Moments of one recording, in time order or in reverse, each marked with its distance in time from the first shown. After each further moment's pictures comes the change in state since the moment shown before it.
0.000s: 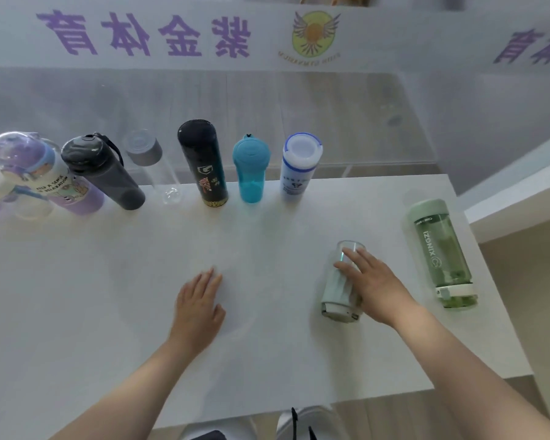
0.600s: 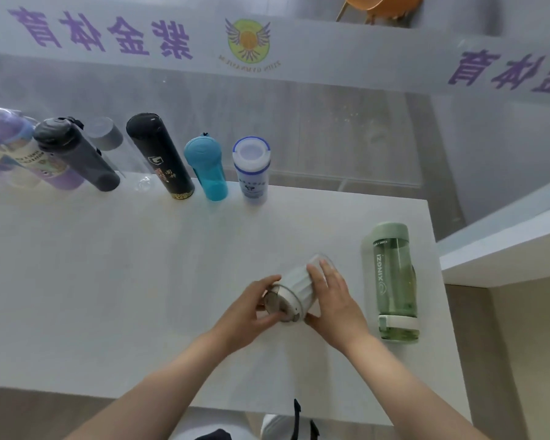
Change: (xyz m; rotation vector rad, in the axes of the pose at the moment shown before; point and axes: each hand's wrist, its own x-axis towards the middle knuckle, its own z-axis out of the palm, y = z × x) left_hand 0.024 0.247 0.033 -0.820 -0.096 -0.055; right_hand -0.027 0.075 0.023 0.383 0.132 -0.075
